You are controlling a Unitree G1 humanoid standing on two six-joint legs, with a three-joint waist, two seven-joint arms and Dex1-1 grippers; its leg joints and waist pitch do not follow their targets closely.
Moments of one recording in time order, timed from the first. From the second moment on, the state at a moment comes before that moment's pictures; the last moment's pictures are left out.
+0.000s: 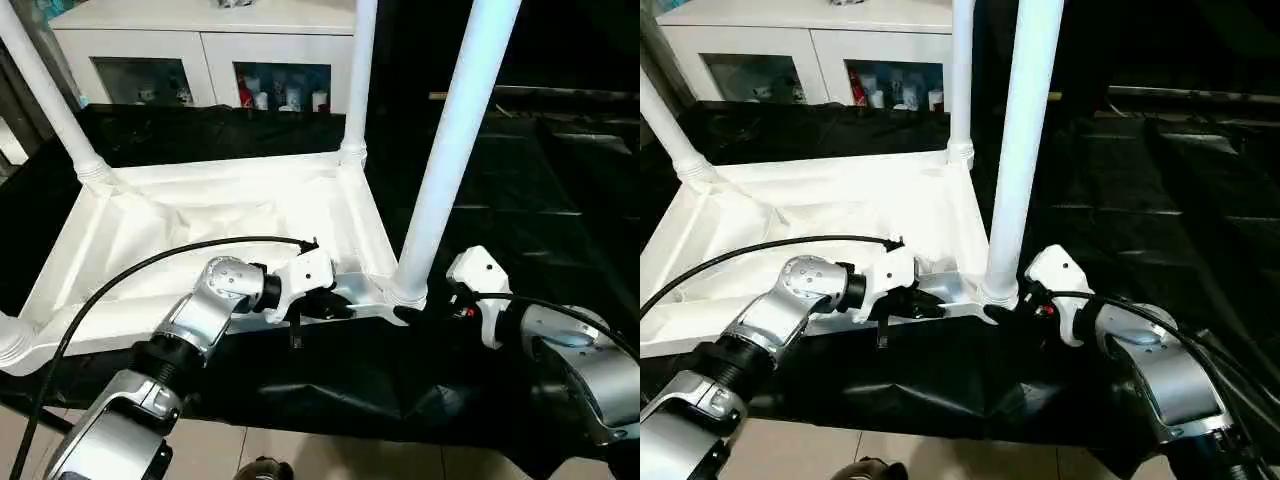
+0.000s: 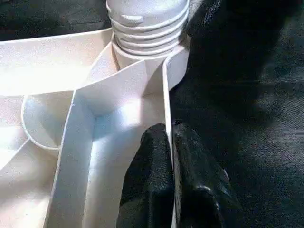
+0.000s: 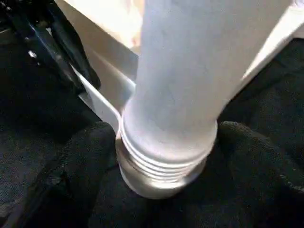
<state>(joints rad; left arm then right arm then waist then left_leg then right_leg) -0.61 0.29 -0.37 0.59 0.03 -0.02 -1.13 -0.19 -0.56 0.15 -0.04 0.20 0.37 0.79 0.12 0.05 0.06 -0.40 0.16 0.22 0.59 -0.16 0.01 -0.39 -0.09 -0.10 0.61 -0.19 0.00</state>
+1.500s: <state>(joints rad) -0.66 0.19 -0.36 0.64 0.09 0.10 -0.92 -0.22 -0.30 0.02 0.06 0.23 0.42 0.48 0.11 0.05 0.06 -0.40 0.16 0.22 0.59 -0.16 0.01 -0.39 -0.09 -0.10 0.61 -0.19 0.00</state>
